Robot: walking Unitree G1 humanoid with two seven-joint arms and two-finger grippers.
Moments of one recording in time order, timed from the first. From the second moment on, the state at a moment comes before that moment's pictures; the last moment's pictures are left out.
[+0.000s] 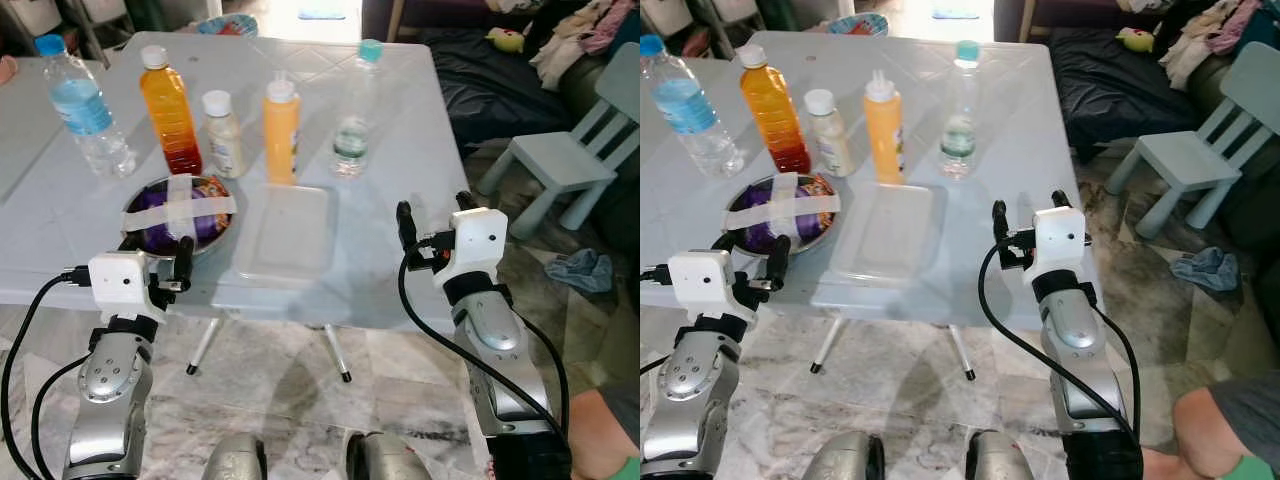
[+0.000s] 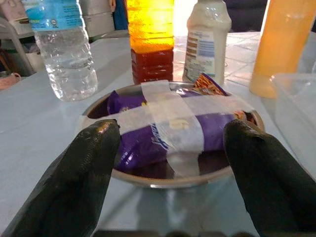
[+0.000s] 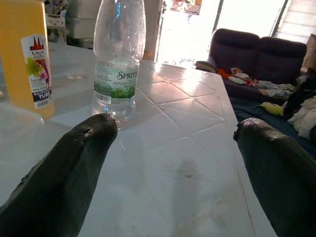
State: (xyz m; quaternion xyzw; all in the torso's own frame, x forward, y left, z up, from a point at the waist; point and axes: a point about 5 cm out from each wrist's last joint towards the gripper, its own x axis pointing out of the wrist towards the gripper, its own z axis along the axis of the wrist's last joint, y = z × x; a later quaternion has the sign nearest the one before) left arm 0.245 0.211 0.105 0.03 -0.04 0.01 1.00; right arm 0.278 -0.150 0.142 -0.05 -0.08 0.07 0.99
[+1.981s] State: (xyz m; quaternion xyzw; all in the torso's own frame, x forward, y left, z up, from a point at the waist) left arm 0.247 0.225 0.095 0.06 -0.02 0.05 1.00; right arm 0.273 -0.196 0.124 0.03 0.02 0.00 1.00
